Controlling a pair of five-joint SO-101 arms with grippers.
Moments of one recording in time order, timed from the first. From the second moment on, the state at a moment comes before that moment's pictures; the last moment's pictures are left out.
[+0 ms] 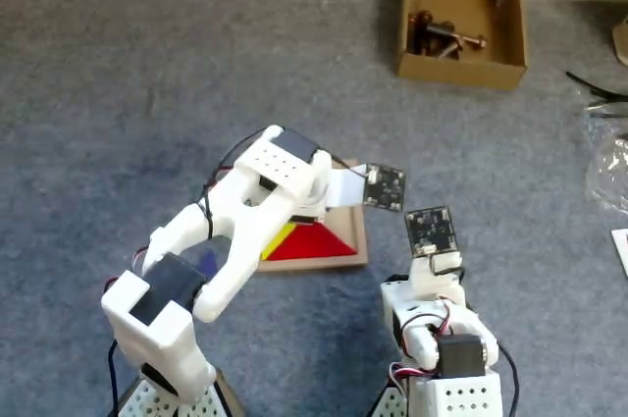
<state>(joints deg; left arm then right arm) 25.3 12.0 12.8 68.4 -60.9 -8.2 -104.7 95.7 72.6 7.8</state>
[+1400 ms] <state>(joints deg) 24.2 12.0 11.9 72.4 -60.9 -8.2 -104.7 95.7 72.6 7.8</state>
